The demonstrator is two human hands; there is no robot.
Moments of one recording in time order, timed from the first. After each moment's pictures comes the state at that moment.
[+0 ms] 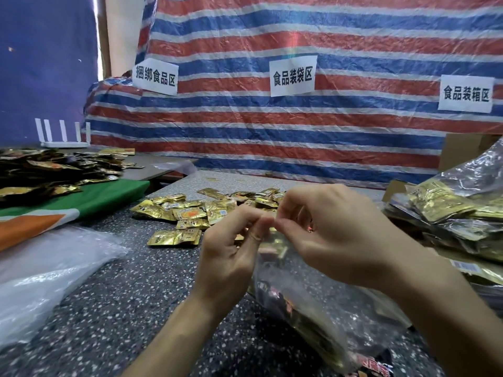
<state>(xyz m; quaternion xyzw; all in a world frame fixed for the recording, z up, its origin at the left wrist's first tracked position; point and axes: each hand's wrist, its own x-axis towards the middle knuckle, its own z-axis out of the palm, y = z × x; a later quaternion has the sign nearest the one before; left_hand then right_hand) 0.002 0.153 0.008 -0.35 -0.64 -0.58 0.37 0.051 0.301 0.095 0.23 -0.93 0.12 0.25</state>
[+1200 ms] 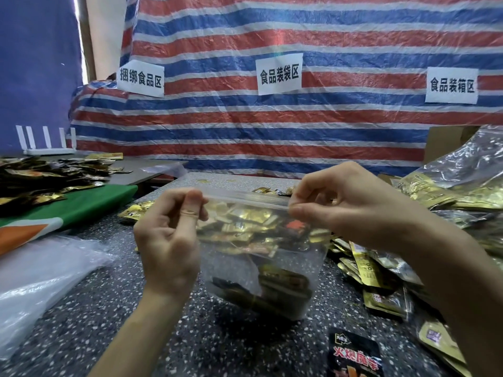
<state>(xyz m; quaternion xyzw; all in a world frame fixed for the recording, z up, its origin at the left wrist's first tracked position) -0.017 0.131 0.013 -0.20 -0.56 -0.66 0.46 0.039 0.346 0.111 0.22 -0.93 0.26 0.16</state>
